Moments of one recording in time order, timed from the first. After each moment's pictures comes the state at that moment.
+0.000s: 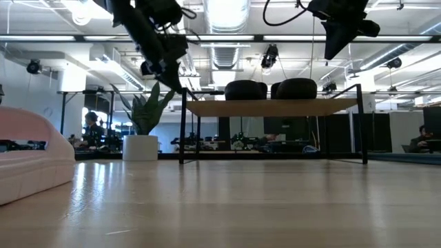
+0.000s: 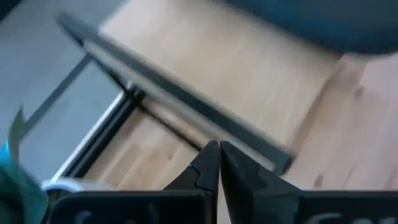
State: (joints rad) left arm 0.41 1.39 1.12 -0.53 -0.21 -0.04; right arm -0.22 1.19 1.30 -1.25 0.37 0.72
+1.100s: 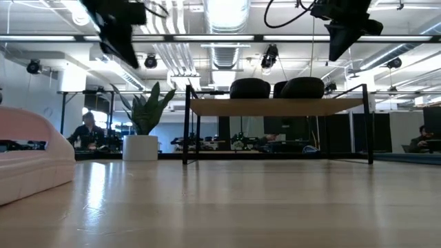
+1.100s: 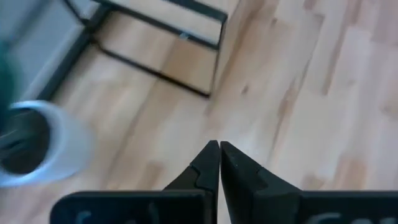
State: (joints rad) left arm 0.33 1.05 1.08 -0.93 -0.06 -0.07; right arm -0.22 1.19 1.30 -1.30 0.42 0.71
